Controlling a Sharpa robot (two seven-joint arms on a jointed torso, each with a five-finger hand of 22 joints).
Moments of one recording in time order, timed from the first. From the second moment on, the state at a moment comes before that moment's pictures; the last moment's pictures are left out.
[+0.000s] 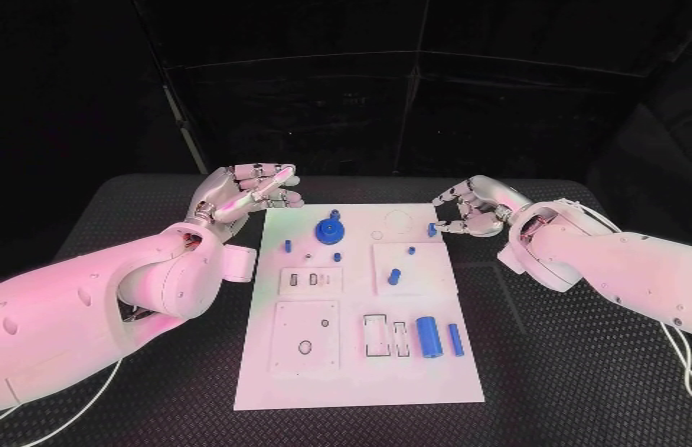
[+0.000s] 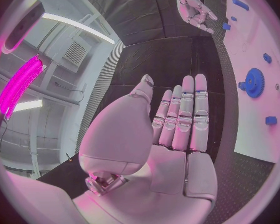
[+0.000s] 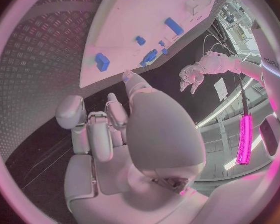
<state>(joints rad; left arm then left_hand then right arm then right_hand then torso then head) 1.11 -0.93 0.06 1.63 -0.05 -0.38 0.47 1.40 -0.05 0.03 0.19 0.05 0.94 0.21 0.16 0.07 1.06 0.15 0.14 0.07 1.14 0.09 0.24 0.21 0.18 1.03 0.20 0.35 0.16 1.13 -0.90 0.03 1.36 -1.15 -0.38 0.06 1.45 -0.17 0.14 0.19 0.27 0.87 0.17 0.07 0.07 1.33 0.08 1.25 1.18 1.47 0.01 1.53 1.31 0.12 1.24 0.12 1.33 0.98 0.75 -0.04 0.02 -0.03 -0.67</state>
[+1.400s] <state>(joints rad) 1.10 -0.92 0.06 1.62 -0.05 -0.37 0.47 1.40 -0.05 0.03 0.19 0.05 0.94 0.20 0.16 0.07 1.06 0.15 0.14 0.07 1.14 0.10 0.24 0.21 0.18 1.03 0.20 0.35 0.16 1.09 -0.82 0.03 1.23 -1.16 -0.34 0.10 1.48 -0.11 0.14 0.14 0.27 0.95 0.16 0.10 0.08 1.34 0.07 1.27 1.21 1.47 0.01 1.53 1.31 0.12 1.24 0.12 1.33 0.99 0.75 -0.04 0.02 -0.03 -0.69</state>
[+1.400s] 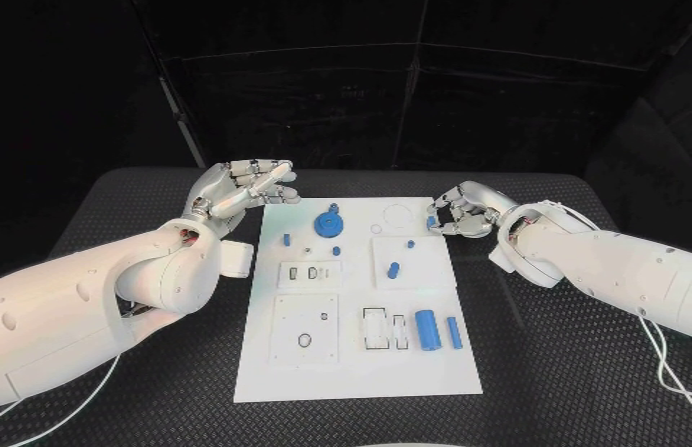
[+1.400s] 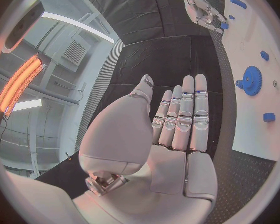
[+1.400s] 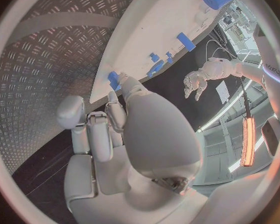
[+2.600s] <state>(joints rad) 1.10 -0.92 0.06 1.62 -0.05 -0.37 0.47 1.40 -0.05 0.03 0.19 0.05 0.94 0.20 0.16 0.07 1.06 0.15 0.14 0.07 1.14 0.10 0.24 0.21 0.18 1.03 0.20 0.35 0.16 1.09 -0.80 0.03 1.22 -1.20 -0.33 0.09 1.47 -0.07 0.18 0.10 0.24 1.04 0.13 0.13 0.08 1.36 0.05 1.30 1.24 1.47 -0.01 1.54 1.31 0.12 1.25 0.10 1.33 1.00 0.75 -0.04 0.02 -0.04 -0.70</state>
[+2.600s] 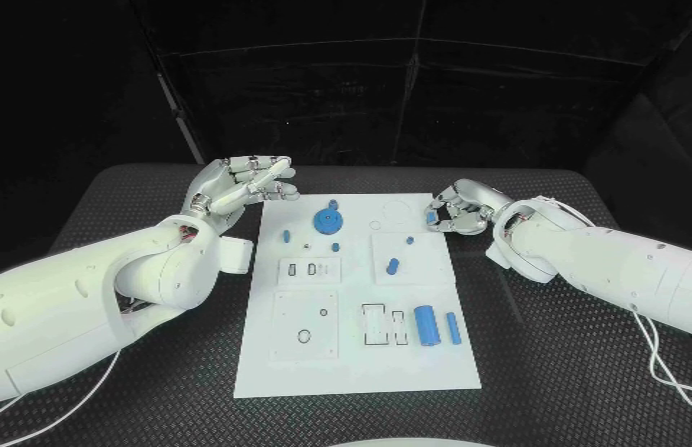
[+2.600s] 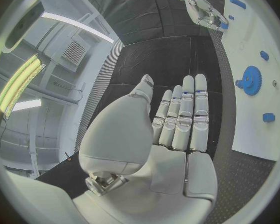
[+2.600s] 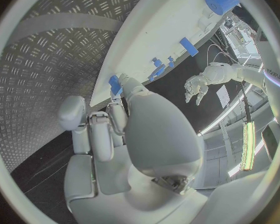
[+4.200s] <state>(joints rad) 1.10 -0.92 0.06 1.62 -0.05 -0.37 0.47 1.40 -0.05 0.03 0.19 0.05 0.94 0.20 0.15 0.07 1.06 0.15 0.14 0.07 1.14 0.10 0.24 0.21 0.18 1.03 0.20 0.35 0.16 1.10 -0.57 0.05 1.52 -1.34 -0.37 -0.23 1.45 -0.04 0.24 0.09 0.19 1.06 0.13 0.14 0.07 1.36 0.05 1.29 1.23 1.47 -0.02 1.55 1.31 0.12 1.25 0.09 1.34 1.01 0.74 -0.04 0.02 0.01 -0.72</state>
